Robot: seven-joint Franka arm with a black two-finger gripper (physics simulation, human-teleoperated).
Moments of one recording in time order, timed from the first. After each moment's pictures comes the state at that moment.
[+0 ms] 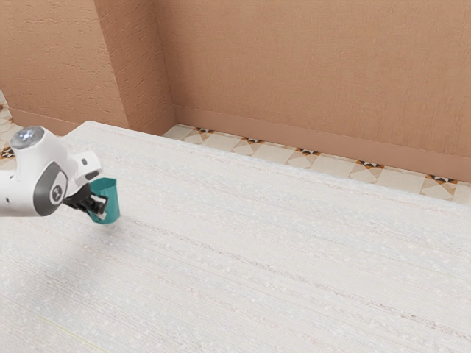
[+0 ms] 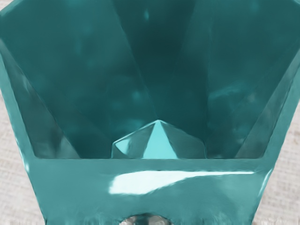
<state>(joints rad) 0.31 0.10 0.06 -2.40 -0.02 2.88 0.17</state>
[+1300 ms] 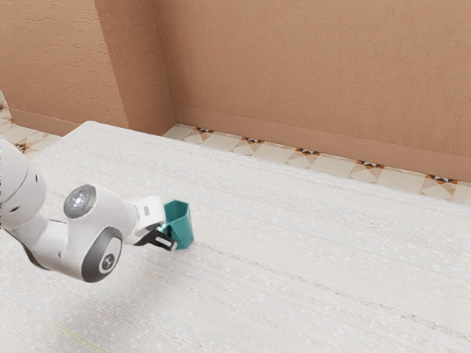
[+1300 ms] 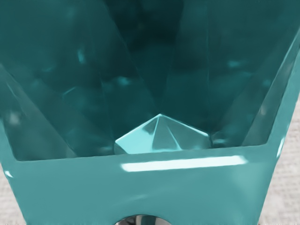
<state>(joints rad) 0.02 0.18 -0.02 -2.61 -0.08 3.38 0.17</state>
